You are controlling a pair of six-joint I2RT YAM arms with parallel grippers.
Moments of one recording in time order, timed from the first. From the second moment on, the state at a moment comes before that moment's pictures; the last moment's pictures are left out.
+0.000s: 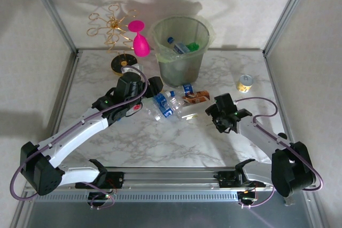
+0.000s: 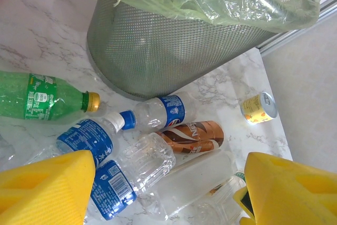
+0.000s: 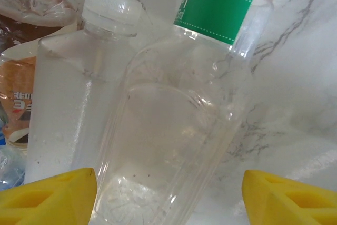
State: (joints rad) left arm -0.63 1.23 1.06 -0.30 -0.16 -0.77; right arm 0.43 1.23 0.66 -0.48 0.03 1.28
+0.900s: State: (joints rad) left arm -0.63 1.23 1.06 -0.30 -0.16 -0.76; right arm 0.40 1.35 0.68 -0.39 0.06 1.22
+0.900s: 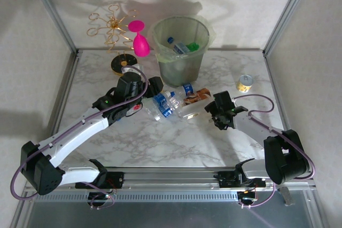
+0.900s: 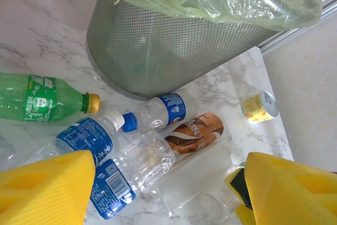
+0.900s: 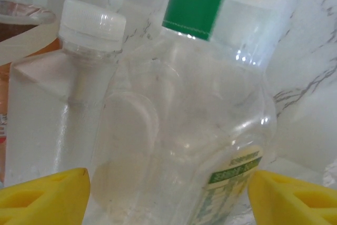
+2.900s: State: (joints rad) left arm -0.62 1.23 1.06 -0.30 -0.15 -0.76; right arm 0.55 1.45 0.79 -0.65 0.13 1.01
